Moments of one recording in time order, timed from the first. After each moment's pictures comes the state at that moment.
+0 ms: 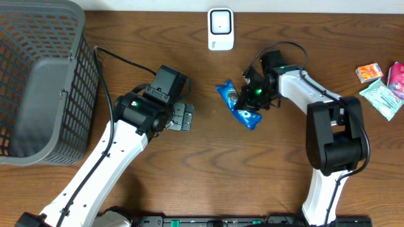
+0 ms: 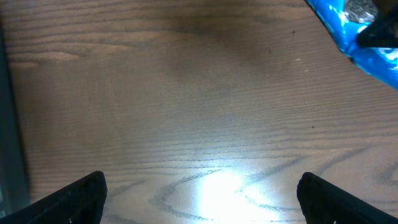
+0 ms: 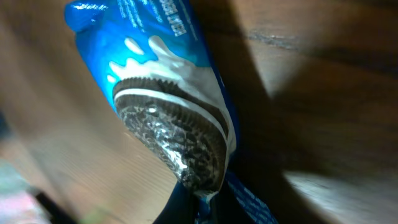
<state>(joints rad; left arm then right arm) -0.49 1.40 1.26 -1.05 -0.14 -0.28 0.22 2.10 1.38 -0.70 -0.59 0.31</state>
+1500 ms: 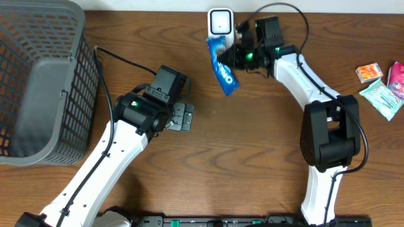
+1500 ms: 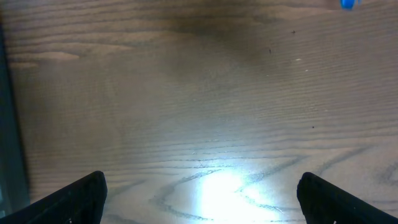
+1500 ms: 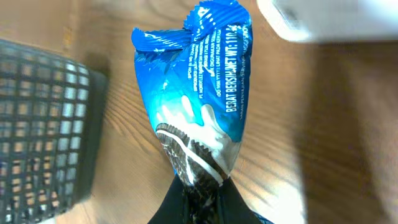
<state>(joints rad) -0.49 1.40 1.26 -1.05 -0.14 -0.28 0.25 2.15 1.66 -0.38 -0.68 0.41</state>
